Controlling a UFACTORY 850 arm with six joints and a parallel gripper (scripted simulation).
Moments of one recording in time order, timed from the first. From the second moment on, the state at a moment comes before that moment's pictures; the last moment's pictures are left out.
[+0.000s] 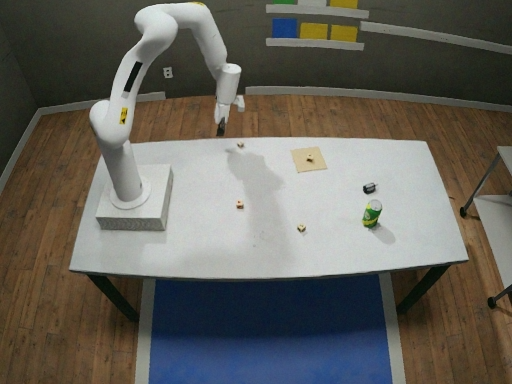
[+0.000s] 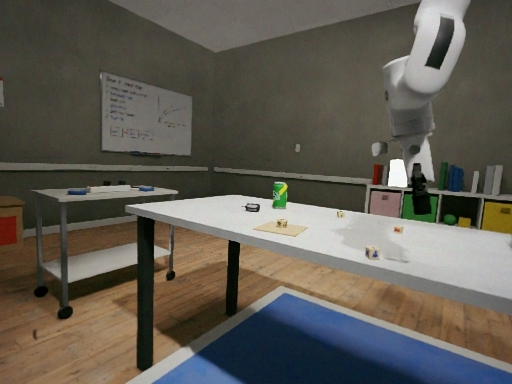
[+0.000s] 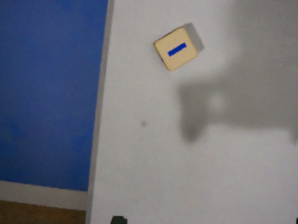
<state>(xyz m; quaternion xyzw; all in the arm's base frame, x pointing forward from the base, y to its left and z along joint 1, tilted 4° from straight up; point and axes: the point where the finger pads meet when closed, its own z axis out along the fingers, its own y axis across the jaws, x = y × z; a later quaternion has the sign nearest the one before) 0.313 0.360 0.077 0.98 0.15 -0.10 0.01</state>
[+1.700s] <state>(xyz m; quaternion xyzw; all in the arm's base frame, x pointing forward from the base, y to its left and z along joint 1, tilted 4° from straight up) 0.338 0.344 0.075 0.99 0.12 0.00 -0.03</state>
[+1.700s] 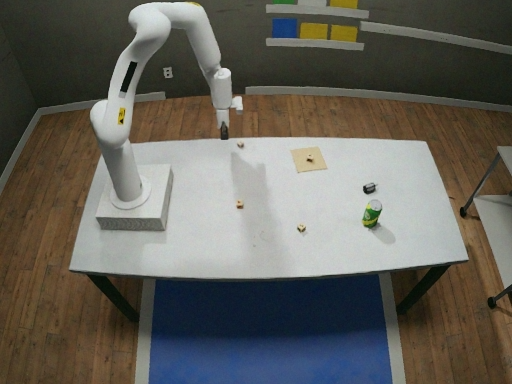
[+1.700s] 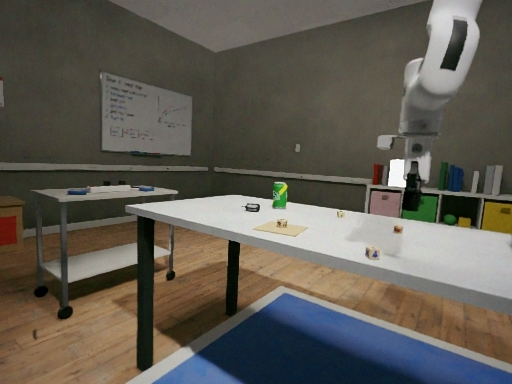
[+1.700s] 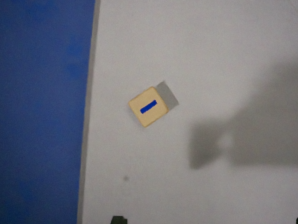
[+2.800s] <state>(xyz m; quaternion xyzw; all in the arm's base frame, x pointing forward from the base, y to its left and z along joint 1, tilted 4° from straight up) 0.501 0.350 0.078 0.99 0.12 0.01 -0.04</state>
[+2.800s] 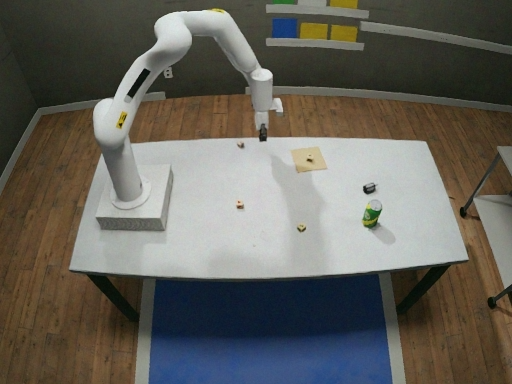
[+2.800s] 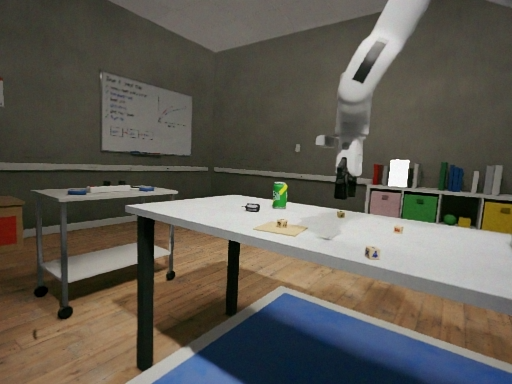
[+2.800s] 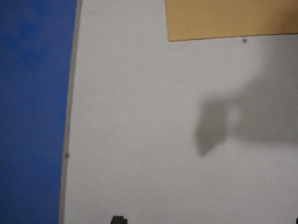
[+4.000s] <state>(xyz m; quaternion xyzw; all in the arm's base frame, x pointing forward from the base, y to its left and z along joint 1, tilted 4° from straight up) 0.656 0.298 0.074 0.99 0.12 0.00 -0.03</state>
